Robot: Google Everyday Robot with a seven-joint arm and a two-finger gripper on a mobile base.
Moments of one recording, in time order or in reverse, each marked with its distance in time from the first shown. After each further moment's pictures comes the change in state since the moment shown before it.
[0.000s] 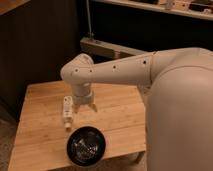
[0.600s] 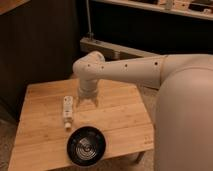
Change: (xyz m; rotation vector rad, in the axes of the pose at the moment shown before) arm -0.052 -0.013 0.003 -0.181 -0.048 -0.011
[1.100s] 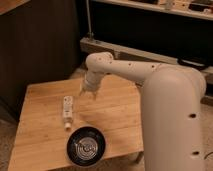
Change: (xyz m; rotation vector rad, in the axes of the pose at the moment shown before) arm -0.068 0.016 0.056 -0.216 0.063 -0.023
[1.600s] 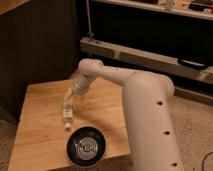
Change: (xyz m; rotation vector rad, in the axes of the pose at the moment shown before) arm -0.007 0.061 0.076 -0.137 0.101 -0.116
